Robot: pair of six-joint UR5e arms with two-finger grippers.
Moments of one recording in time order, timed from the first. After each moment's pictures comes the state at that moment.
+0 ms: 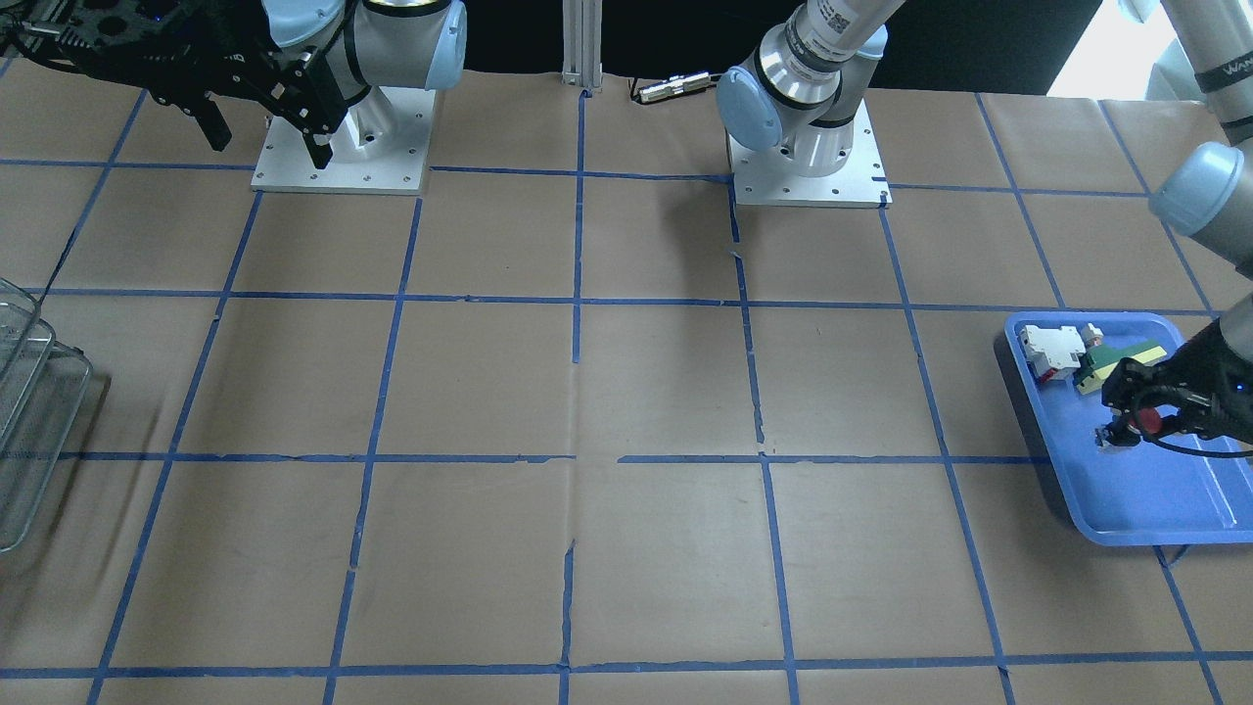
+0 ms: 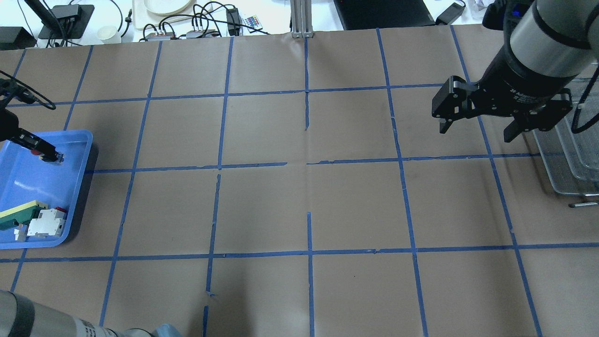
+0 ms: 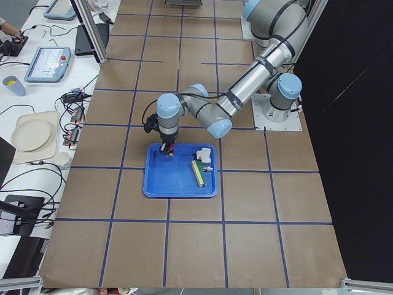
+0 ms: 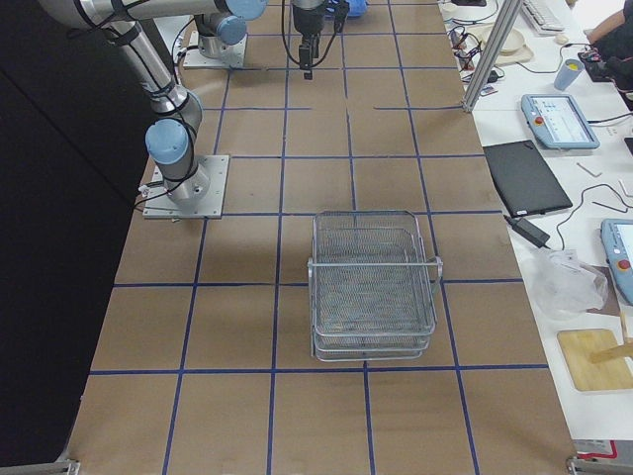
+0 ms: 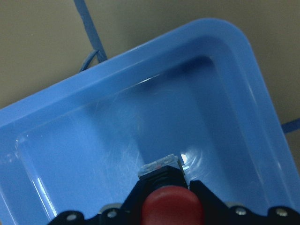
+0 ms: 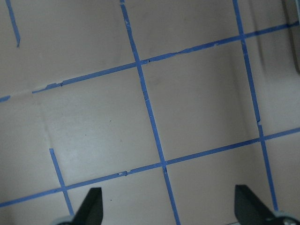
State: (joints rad) left arm -0.94 -1.87 -1.72 -1.09 1.51 1.07; right arm 1.53 -1.78 1.68 -1.51 -1.57 0.25
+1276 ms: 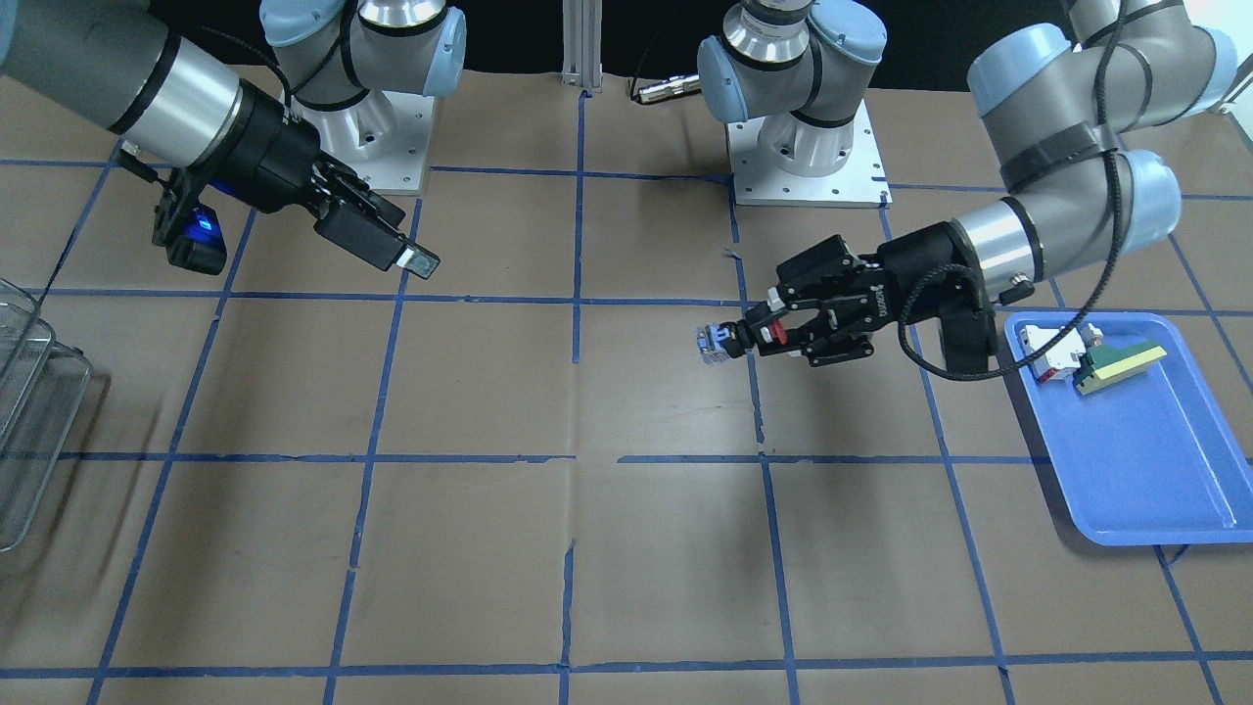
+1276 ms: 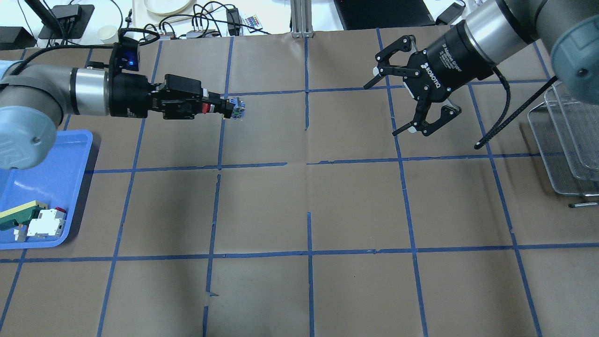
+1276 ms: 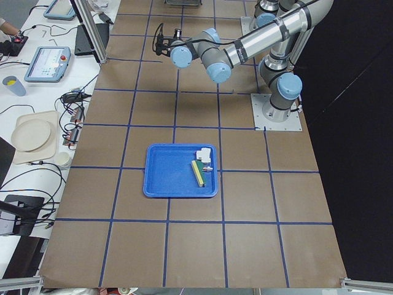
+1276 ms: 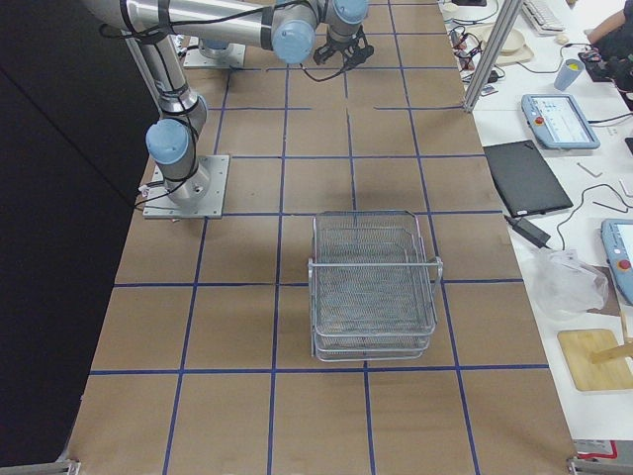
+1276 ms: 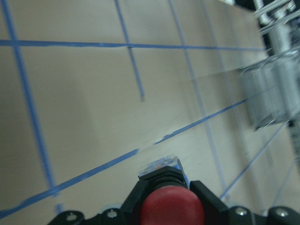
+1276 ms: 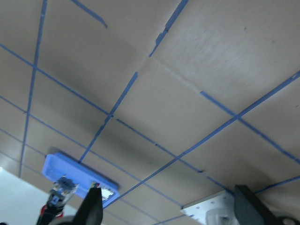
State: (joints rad) left arm -1.28 -1.65 -1.91 -1.49 0.41 0.58; right arm 1.43 -1.55 1.67 -1.49 -0.83 0.77
